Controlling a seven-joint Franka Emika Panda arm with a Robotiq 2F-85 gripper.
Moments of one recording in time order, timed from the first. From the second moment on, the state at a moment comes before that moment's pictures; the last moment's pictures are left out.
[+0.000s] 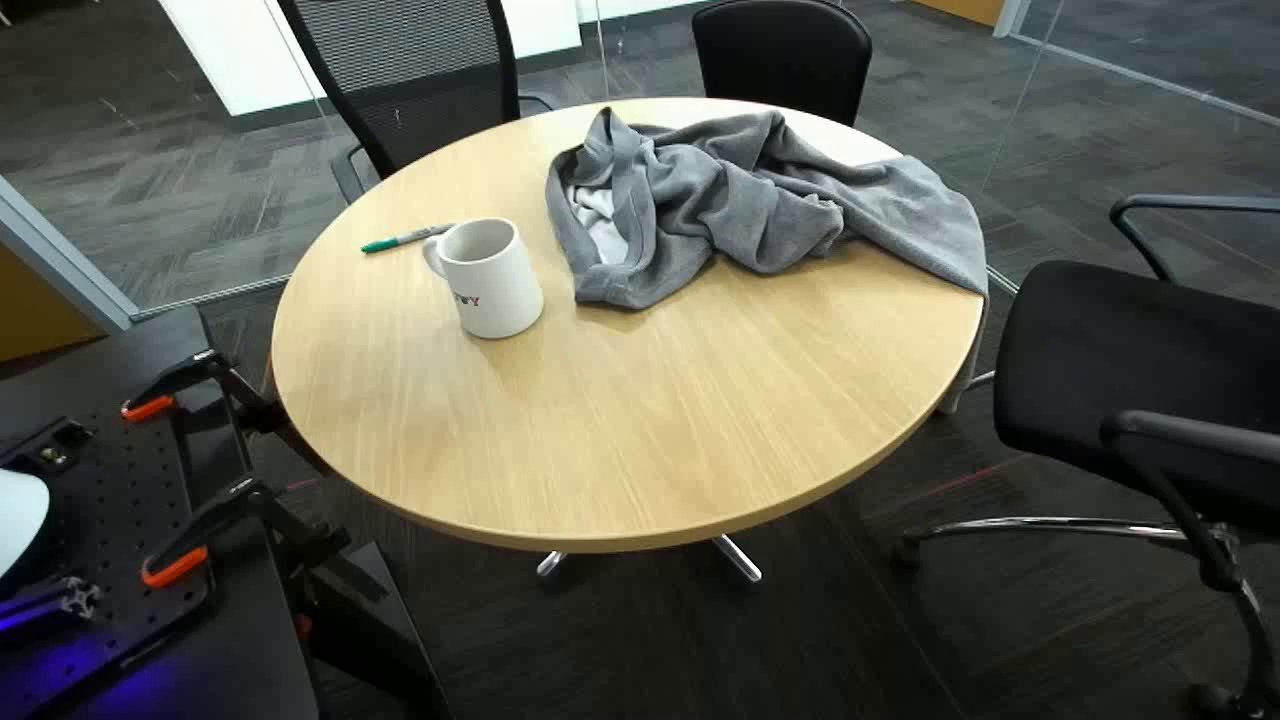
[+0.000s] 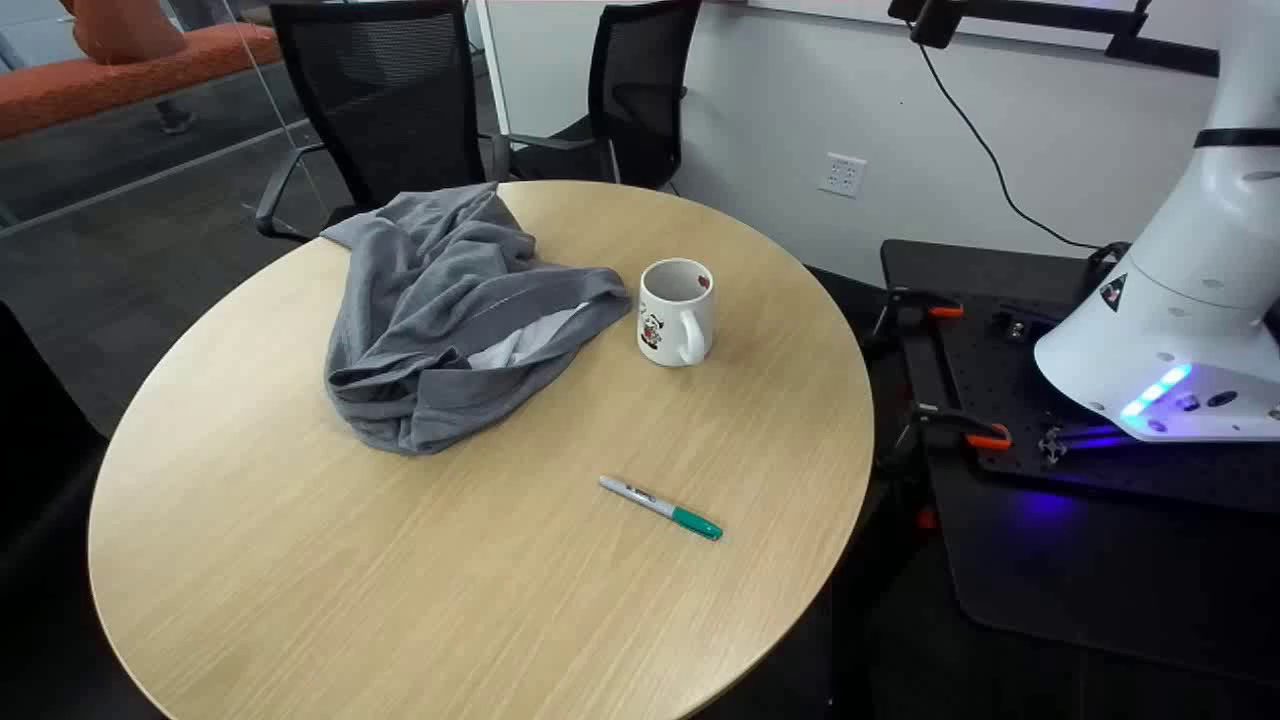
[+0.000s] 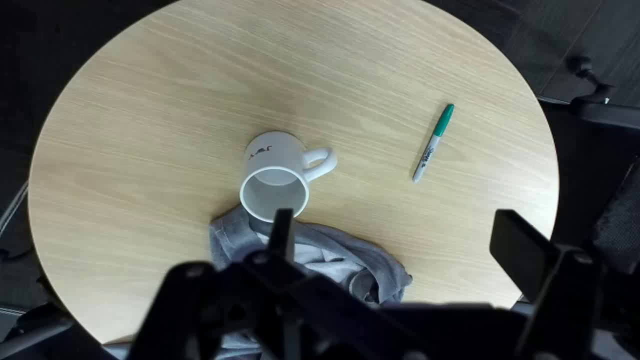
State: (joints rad) arm 0.07 -0.87 0.07 -2.69 0.10 2.01 0.08
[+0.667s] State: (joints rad) arm 0.07 -0.86 0.07 -2.69 0.10 2.01 0.08
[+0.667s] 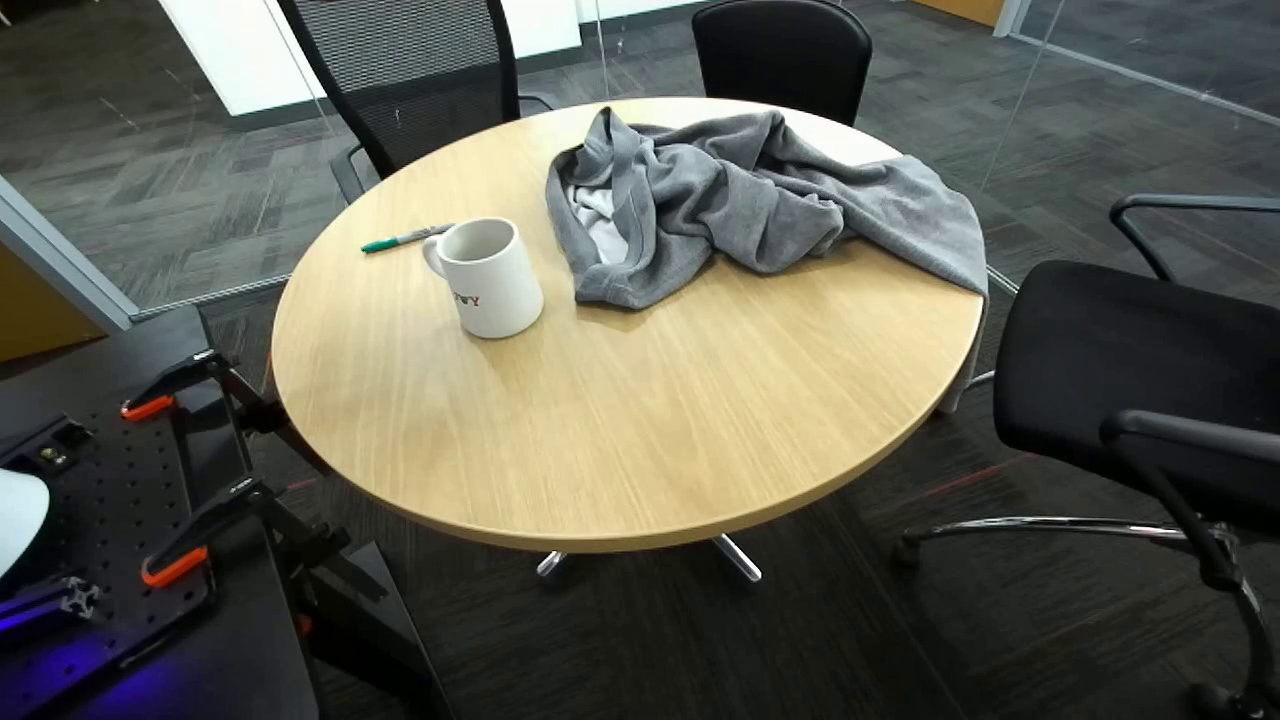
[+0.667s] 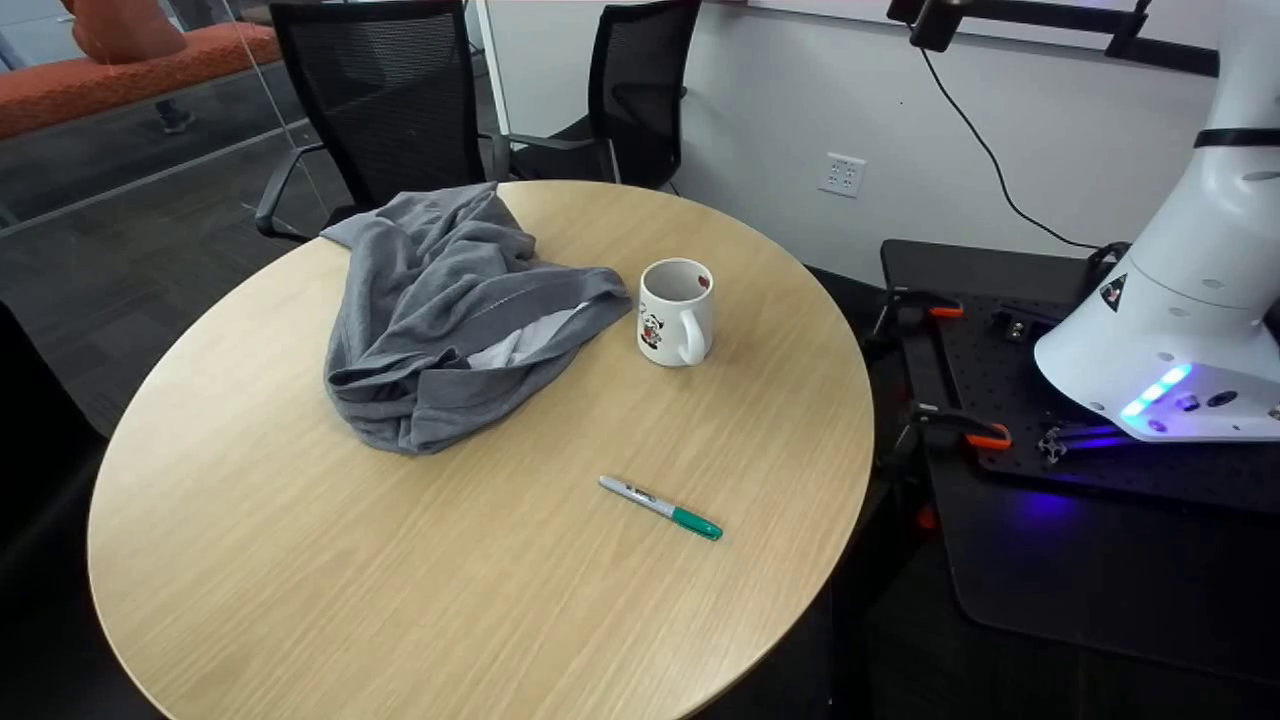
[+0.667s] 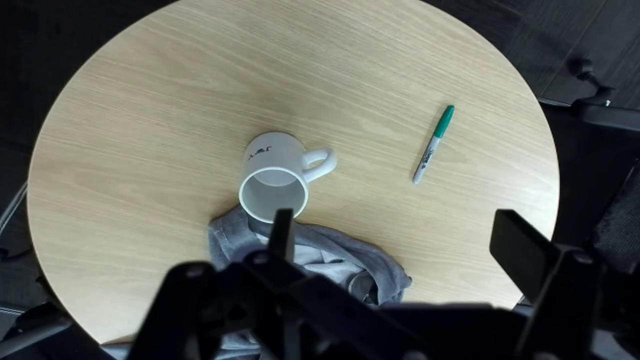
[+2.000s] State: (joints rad) arm 0.12 -0.10 0.33 -2.46 0.10 2.50 0.43
